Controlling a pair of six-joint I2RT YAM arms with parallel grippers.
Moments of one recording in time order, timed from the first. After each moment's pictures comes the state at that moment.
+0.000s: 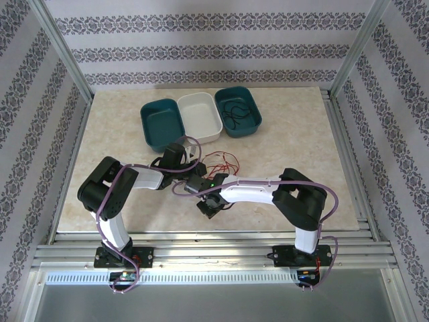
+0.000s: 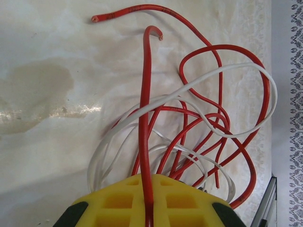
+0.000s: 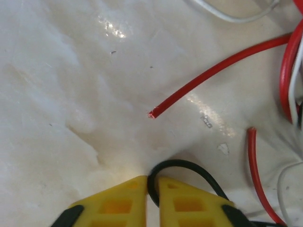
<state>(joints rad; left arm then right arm) -0.46 1.79 0.74 0.35 0.50 -0.82 1.08 1.86 1.16 -0.71 0.06 0.39</state>
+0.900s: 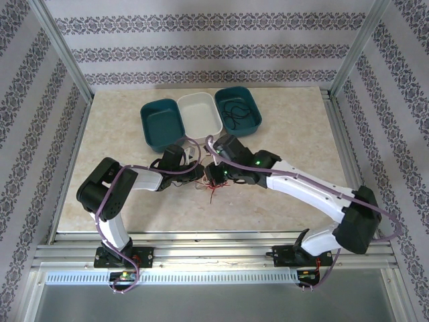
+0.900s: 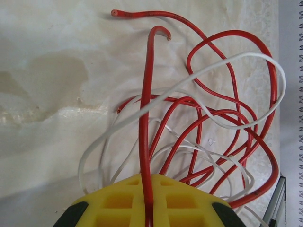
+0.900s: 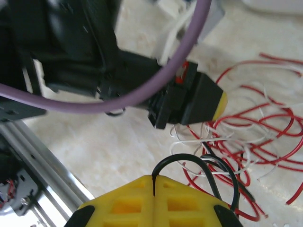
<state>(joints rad) -0.46 1.78 0.71 0.35 0.48 -0.79 0.88 1.41 1.19 -0.61 -0.12 0.42</state>
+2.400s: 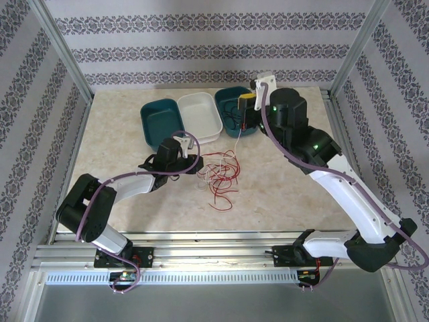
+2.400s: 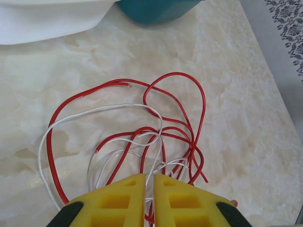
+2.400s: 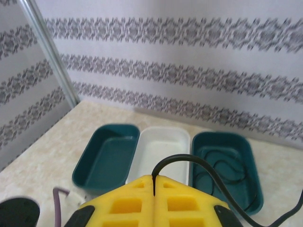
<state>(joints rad) -0.48 1.55 0.73 0.21 0.33 -0.54 0.67 1.27 1.57 -0.54 0.20 0.17</state>
